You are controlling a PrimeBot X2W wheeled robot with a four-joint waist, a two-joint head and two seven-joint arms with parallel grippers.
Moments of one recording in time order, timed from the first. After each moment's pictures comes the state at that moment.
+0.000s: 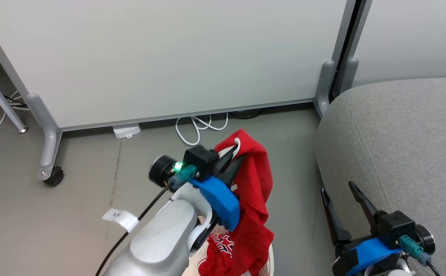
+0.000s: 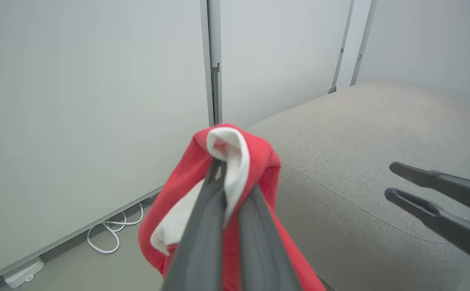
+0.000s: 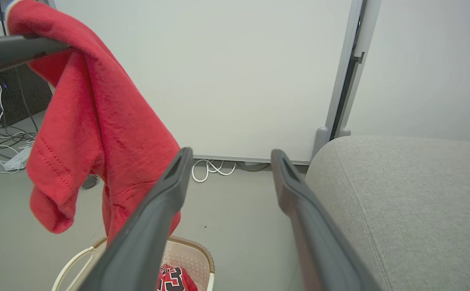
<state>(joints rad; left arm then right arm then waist) -0.60 0.05 -0.79 0.68 -0.52 -0.13 -0.20 -0.08 -0.05 0.07 0.26 0.05 0.13 -0.21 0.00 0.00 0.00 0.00</state>
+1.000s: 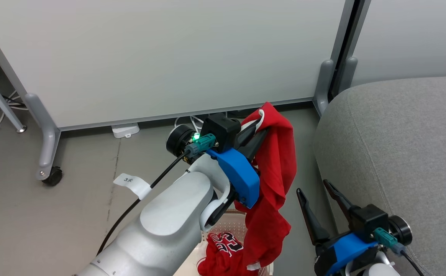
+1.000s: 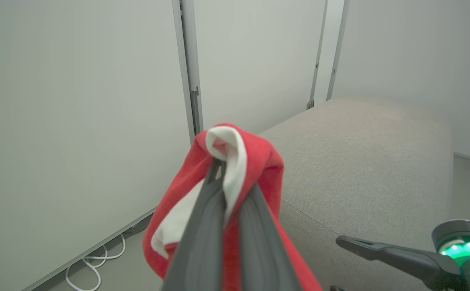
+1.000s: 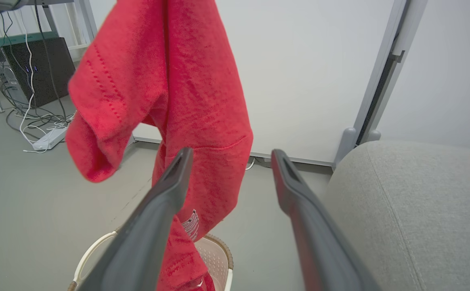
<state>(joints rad) -0.78 0.05 -0.95 0.64 -0.71 -0.09 -0.16 -0.11 -0.05 0.16 0.26 0.05 0.13 -0.16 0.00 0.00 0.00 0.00</state>
